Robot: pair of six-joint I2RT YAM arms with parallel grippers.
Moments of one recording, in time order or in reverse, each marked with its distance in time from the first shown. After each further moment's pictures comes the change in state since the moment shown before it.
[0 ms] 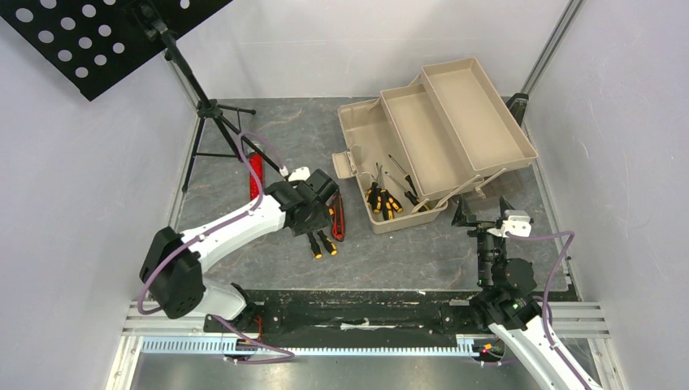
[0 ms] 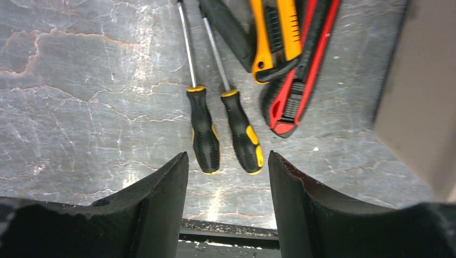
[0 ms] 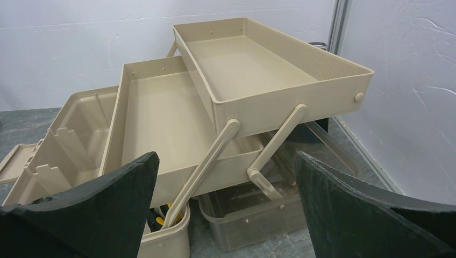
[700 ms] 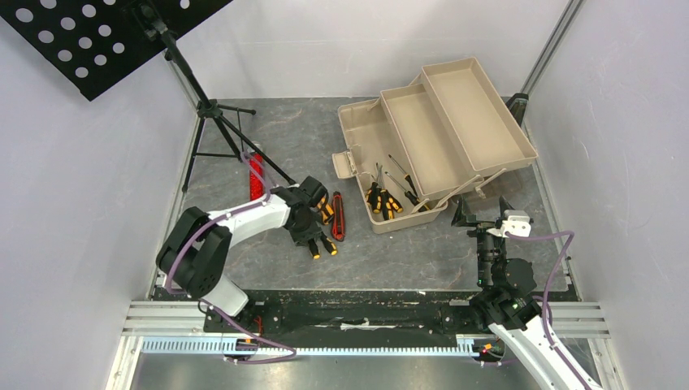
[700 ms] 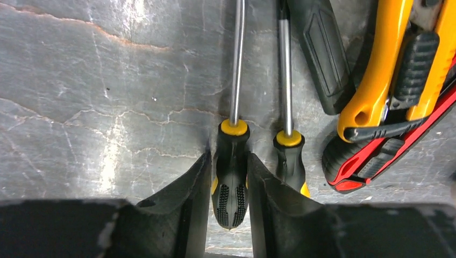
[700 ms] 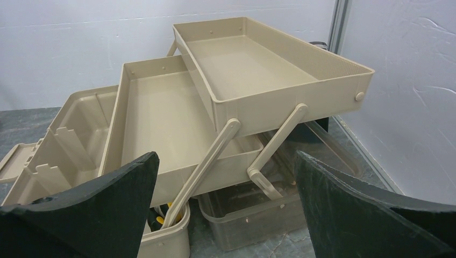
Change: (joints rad) left arm 0.145 0.163 -0.174 0.162 0.156 -0.003; right arm 0.000 0.000 -0.002 0.000 0.000 0.000
